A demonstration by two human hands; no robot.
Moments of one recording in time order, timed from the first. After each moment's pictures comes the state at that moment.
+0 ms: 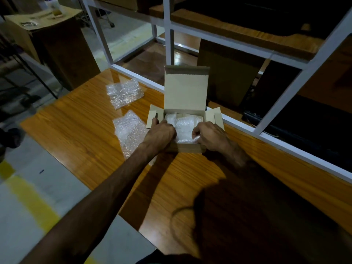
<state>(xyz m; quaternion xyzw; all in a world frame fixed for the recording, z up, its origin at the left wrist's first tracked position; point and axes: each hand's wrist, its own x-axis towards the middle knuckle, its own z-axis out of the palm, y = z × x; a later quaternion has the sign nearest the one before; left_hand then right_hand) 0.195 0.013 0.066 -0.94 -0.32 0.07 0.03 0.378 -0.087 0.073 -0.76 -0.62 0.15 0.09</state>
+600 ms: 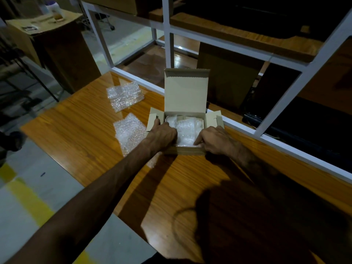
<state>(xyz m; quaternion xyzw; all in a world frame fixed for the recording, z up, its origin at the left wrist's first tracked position) 0.205 0.029 0.064 -0.95 -0.29 0.14 0.04 0.389 -0.086 0.080 -0.73 -0.67 0.15 -0.03</state>
